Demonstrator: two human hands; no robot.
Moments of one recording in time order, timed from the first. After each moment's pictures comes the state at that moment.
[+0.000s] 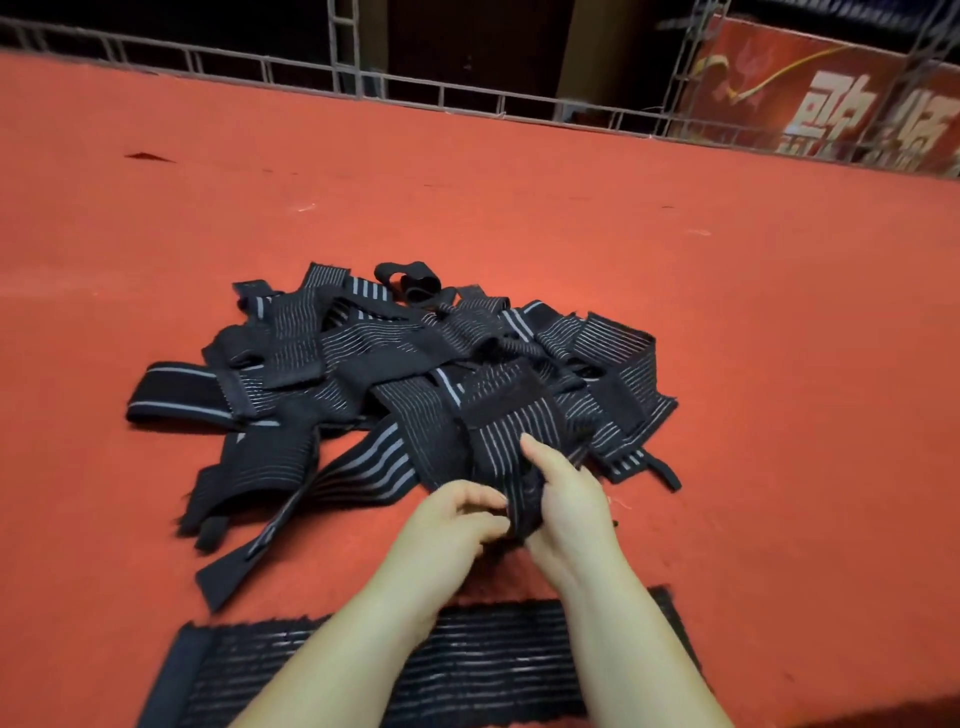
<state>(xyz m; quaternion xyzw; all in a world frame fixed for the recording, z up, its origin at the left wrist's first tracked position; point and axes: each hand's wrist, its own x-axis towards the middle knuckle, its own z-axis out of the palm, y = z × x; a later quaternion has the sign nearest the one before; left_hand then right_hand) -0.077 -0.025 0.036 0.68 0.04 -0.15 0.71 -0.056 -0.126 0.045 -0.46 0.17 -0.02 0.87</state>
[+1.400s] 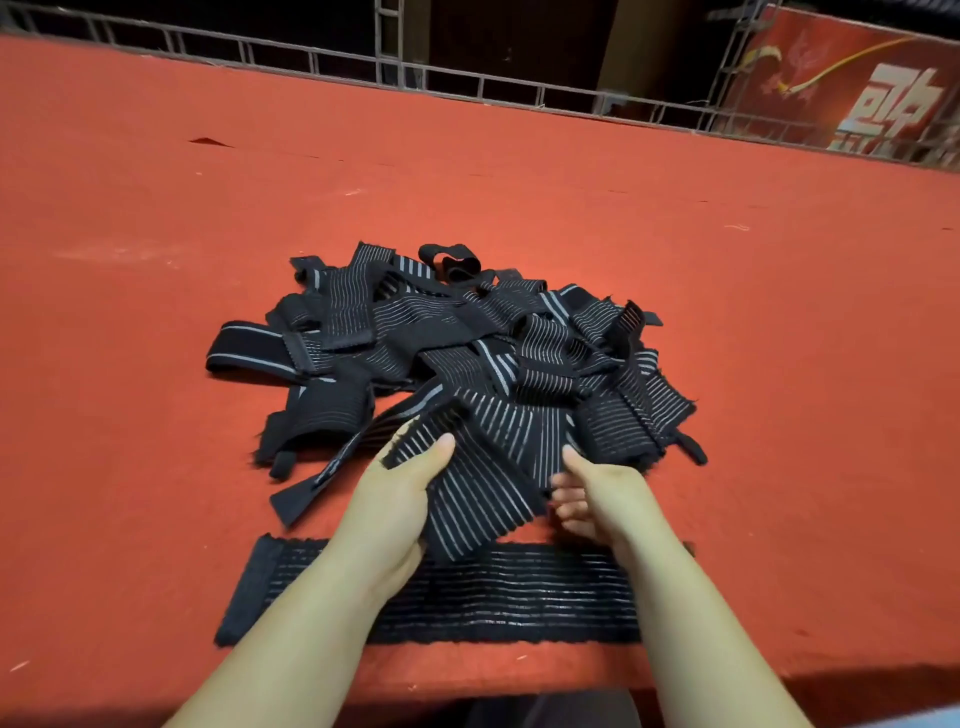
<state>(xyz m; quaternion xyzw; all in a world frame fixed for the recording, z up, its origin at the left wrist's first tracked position) -0.113 0.026 0.051 0.46 0.11 -0.06 0.88 -0.072 -0.153 0.015 -0.72 0.26 0.12 0.63</state>
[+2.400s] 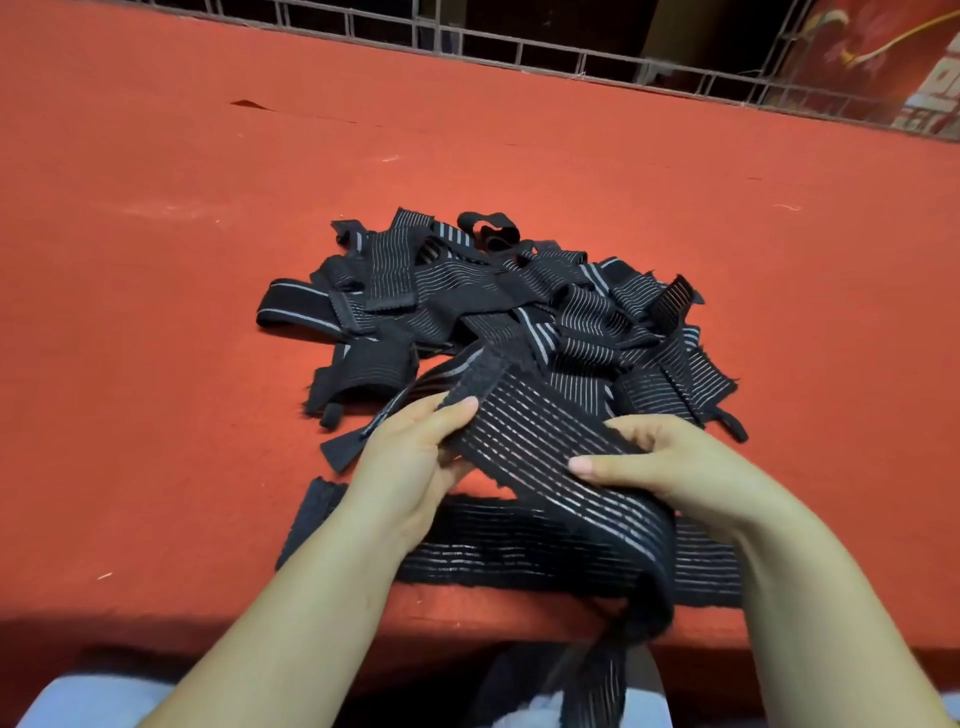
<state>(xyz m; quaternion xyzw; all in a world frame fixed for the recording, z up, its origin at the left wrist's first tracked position) -0.122 0.054 0.045 0.49 0.10 -0.06 0.86 -0.122 -0.146 0.087 -0.79 -0.05 0.23 0.56</state>
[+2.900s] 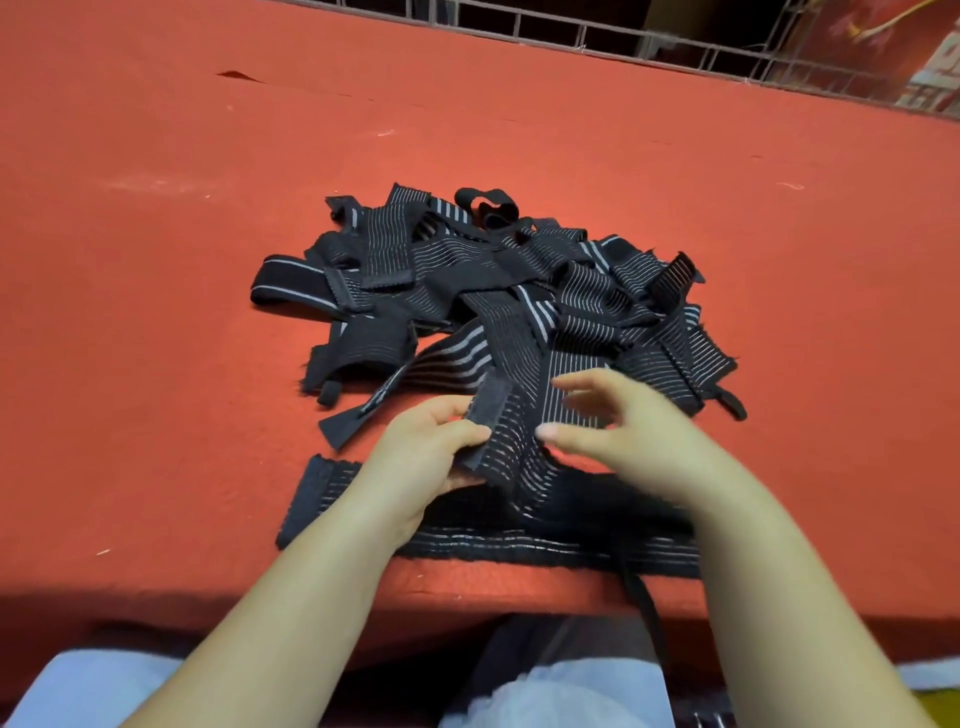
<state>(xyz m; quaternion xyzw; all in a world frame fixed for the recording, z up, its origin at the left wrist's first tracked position) -0.129 0.056 0.033 0.62 0.06 -0.13 0.77 -0.107 -0.131 0.064 -0.93 -0.06 0.08 0.36</state>
